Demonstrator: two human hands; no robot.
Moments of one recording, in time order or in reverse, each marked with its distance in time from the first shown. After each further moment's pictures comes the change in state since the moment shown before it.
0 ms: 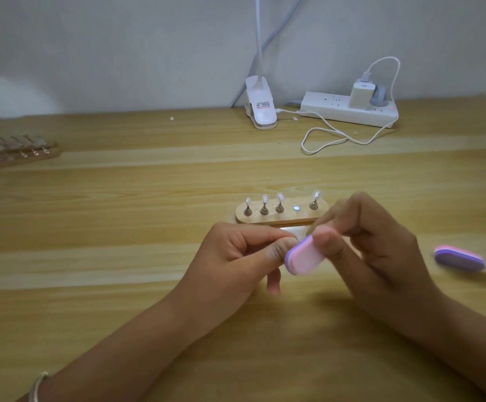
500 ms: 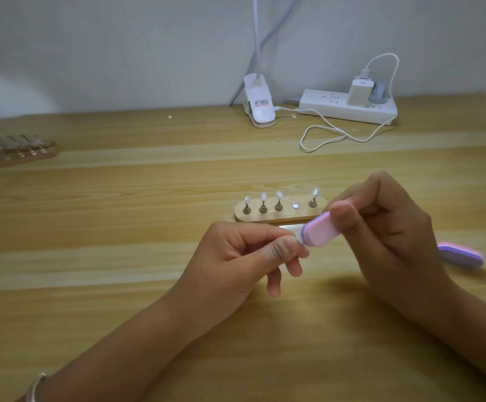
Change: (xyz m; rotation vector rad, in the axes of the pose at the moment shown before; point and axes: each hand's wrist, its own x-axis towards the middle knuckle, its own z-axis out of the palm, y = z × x) left_hand -0.002 0.003 0.000 -0.043 -0.018 -0.018; right_hand 0.004 0.001 -0.005 0.032 0.105 0.027
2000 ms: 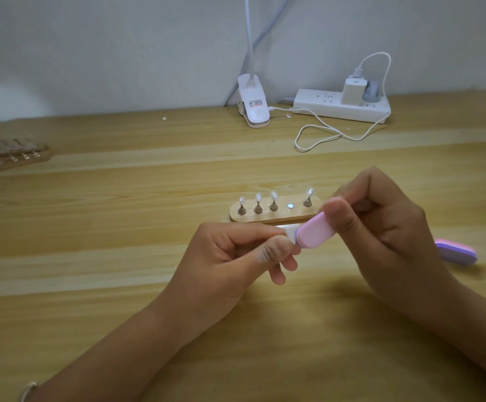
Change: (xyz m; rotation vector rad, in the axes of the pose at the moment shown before) left_hand -0.001 0.002 0.001 0.010 0.027 0.047; right_hand 0.000 -0.002 -0.002 0.028 -0.026 0.079
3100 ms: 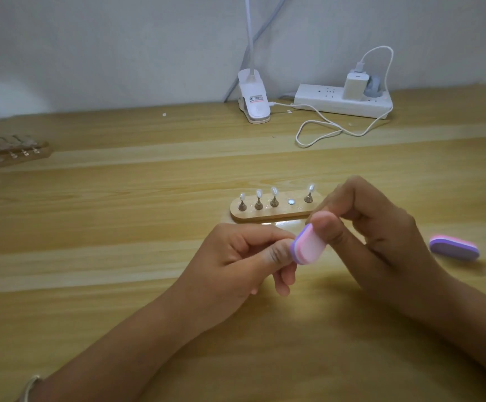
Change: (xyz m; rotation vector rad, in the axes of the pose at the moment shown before) left_hand 0.001 -0.001 0.001 0.127 -0.126 -0.100; right_hand -0.002 0.004 -0.002 -0.137 -0.138 -0.100
